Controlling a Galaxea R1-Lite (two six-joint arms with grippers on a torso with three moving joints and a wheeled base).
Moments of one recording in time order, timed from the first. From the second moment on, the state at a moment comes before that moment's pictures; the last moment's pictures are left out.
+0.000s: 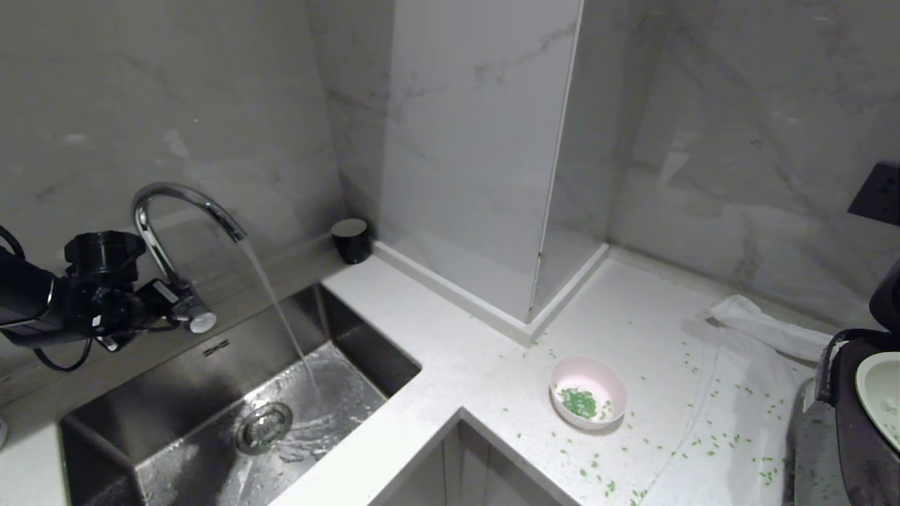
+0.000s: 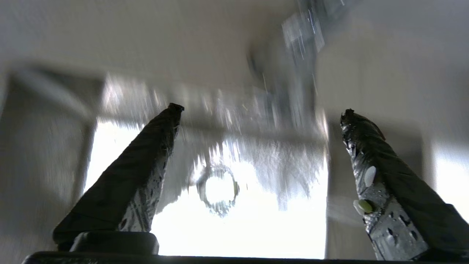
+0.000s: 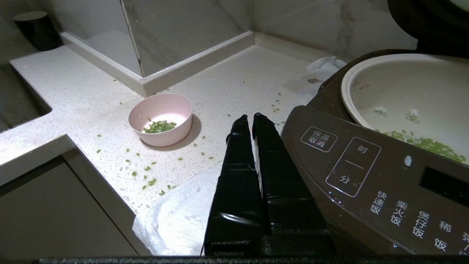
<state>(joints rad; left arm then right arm) 0.30 2.11 -1.15 -0.35 0.24 -0.57 0.00 0.00 0.00 -0.01 0.00 0.00</state>
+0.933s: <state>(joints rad) 0.21 1.50 -0.20 -1.08 -0.29 -0.18 0.00 0.00 0.00 -0.01 0.00 0.00</state>
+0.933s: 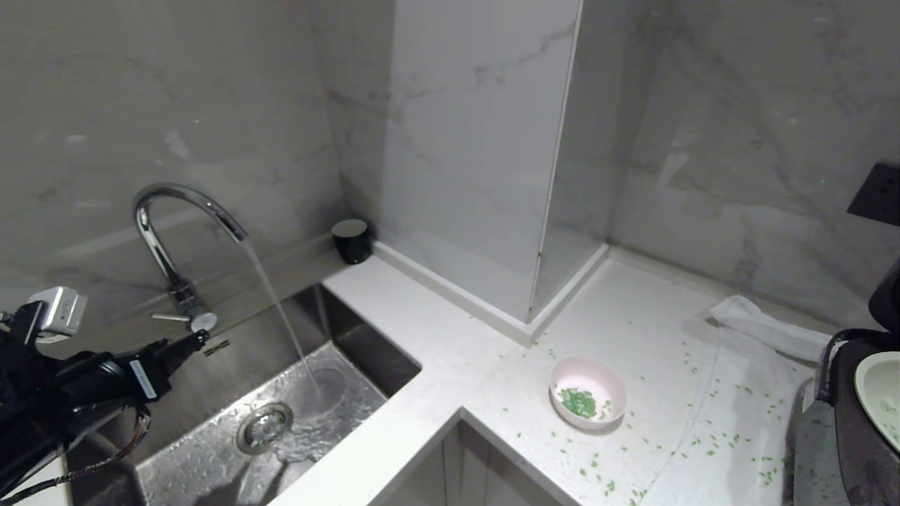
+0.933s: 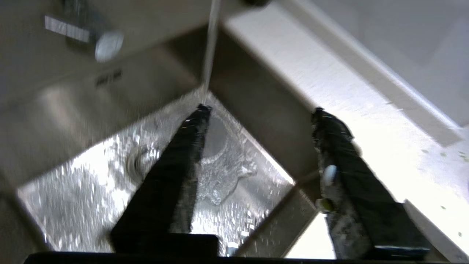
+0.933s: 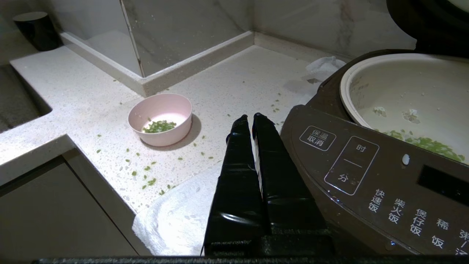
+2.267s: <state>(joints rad) 0.08 0.31 -0.36 -0.13 -0.74 -0.05 0.00 0.00 0.00 -0.01 0.00 0.00</state>
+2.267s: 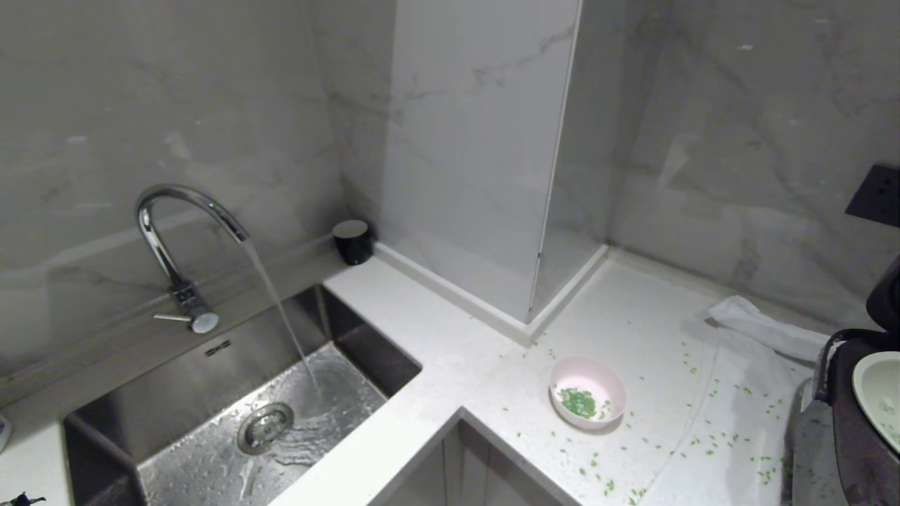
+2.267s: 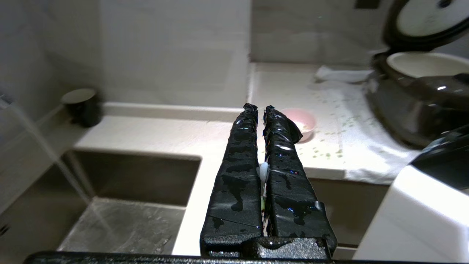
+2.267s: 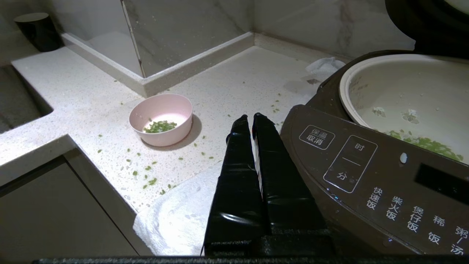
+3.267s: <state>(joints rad) 0.01 0.12 -0.05 -0.04 -0.17 0.10 0.00 0.00 0.00 -0.01 0.00 0.00</state>
